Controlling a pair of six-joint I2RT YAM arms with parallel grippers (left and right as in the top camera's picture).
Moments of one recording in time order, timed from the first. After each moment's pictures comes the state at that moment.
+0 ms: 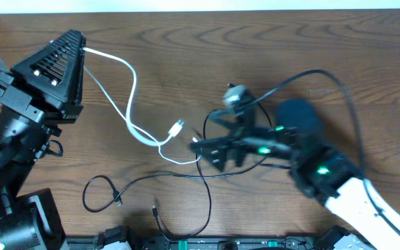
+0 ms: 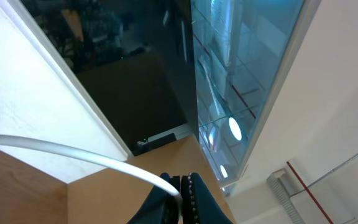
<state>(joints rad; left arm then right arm) 0.29 0.90 1.42 -0.10 0.81 -1.63 0.68 1.14 0.92 -0.08 -0.61 0.39</state>
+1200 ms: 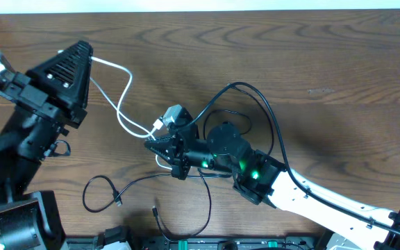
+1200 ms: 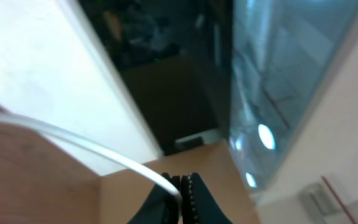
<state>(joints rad) 0.29 0.90 1.42 -0.36 0.78 -1.44 0.99 1.45 0.91 0.37 -0.36 0.43</state>
